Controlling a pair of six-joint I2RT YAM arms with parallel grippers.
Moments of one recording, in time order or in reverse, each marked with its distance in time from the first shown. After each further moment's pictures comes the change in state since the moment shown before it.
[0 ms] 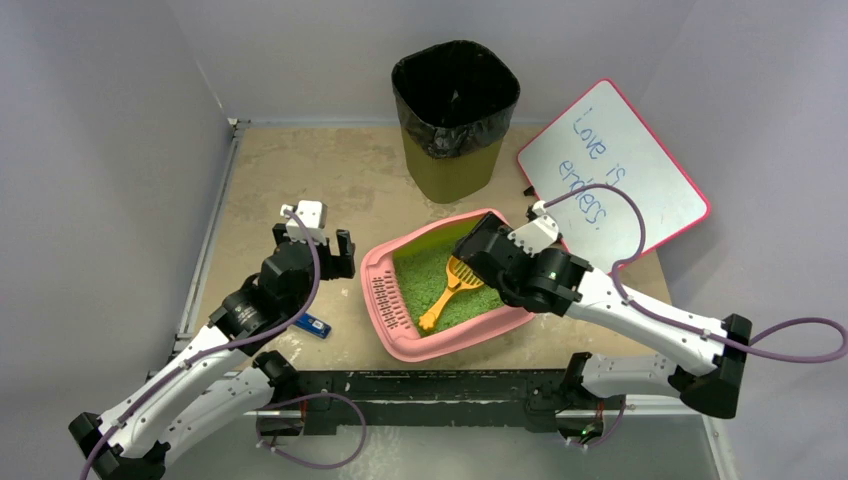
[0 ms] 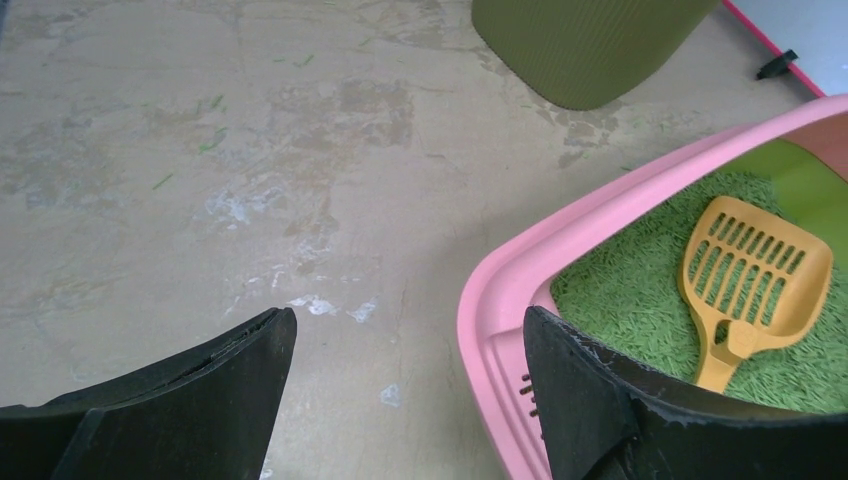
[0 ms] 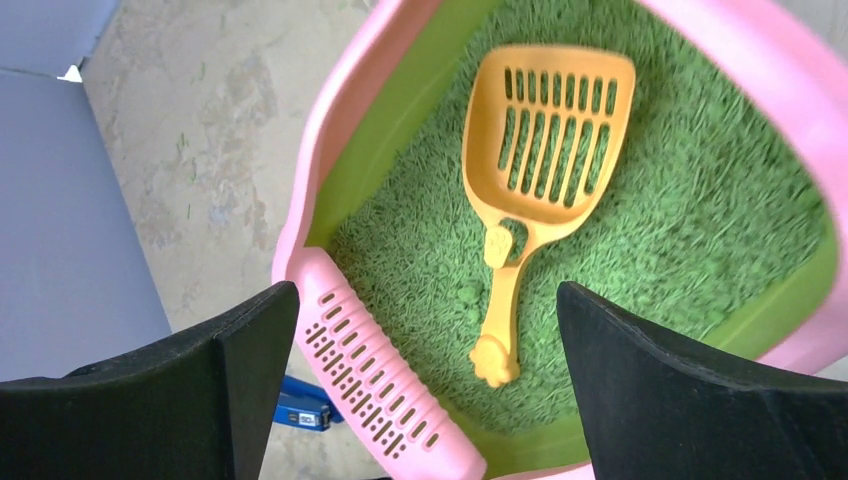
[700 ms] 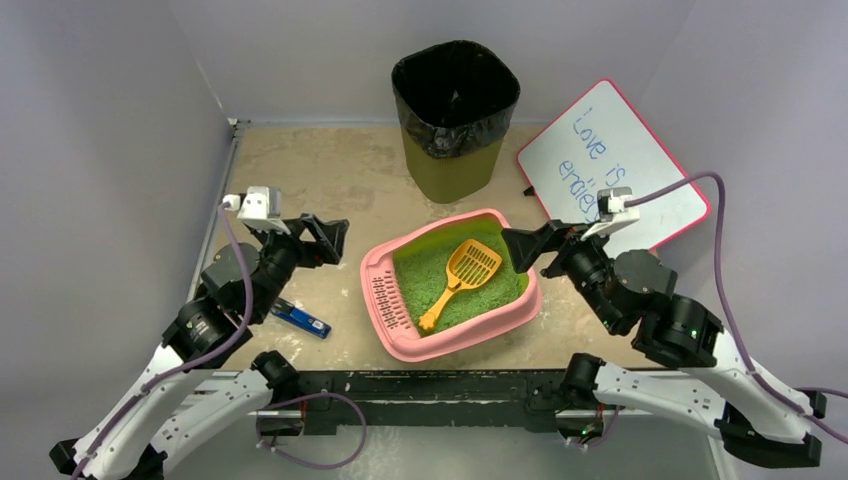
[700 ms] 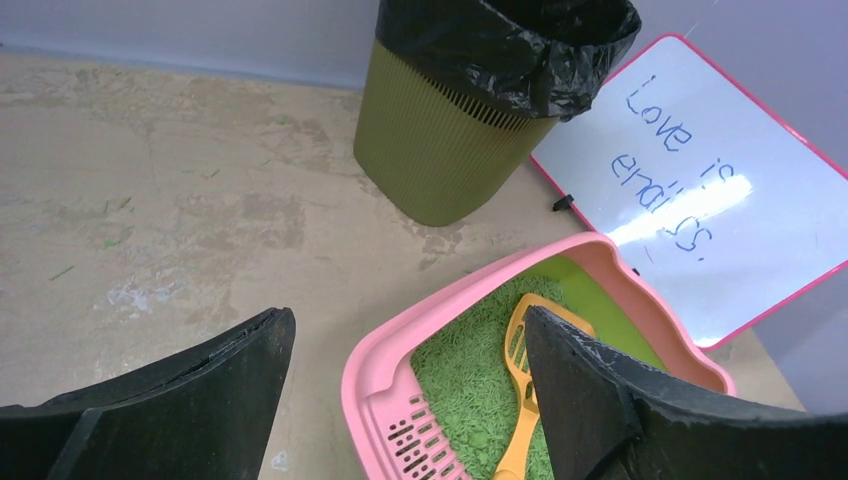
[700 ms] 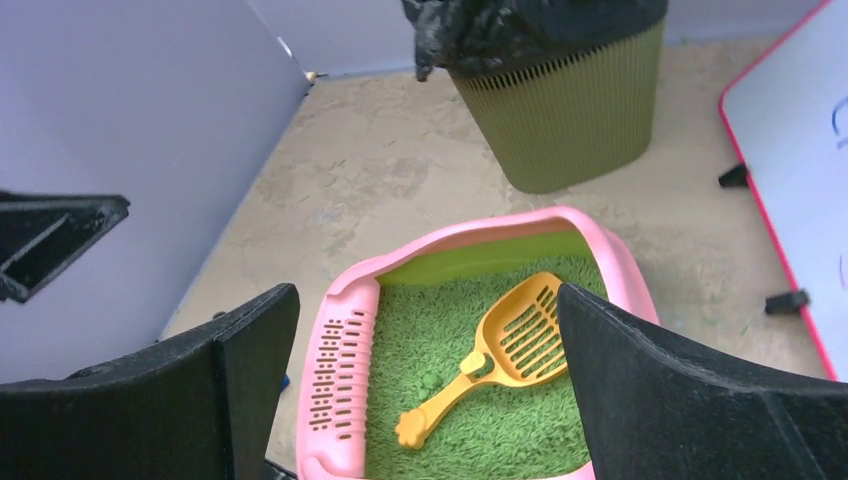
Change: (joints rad) left arm 0.000 -0.078 0.209 -0.026 0.123 -0.111; right arm 0.000 -0.544 -0.063 0.369 -0.036 -1.043
